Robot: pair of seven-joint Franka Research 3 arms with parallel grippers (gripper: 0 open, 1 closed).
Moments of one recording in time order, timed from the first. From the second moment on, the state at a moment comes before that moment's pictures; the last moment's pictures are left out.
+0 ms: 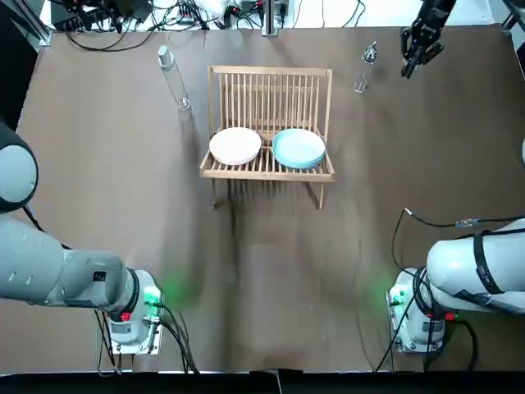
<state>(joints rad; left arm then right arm) -0.04 0.01 -0.04 -1.58 0.03 1.50 -0.01 -0.26 0.11 0.32 -1.68 0.24 1.38 0.21</state>
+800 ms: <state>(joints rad) -0.04 0.01 -0.03 -1.58 0.03 1.50 -0.01 0.14 -0.01 -0.14 -1.60 0.20 1.34 0.00</state>
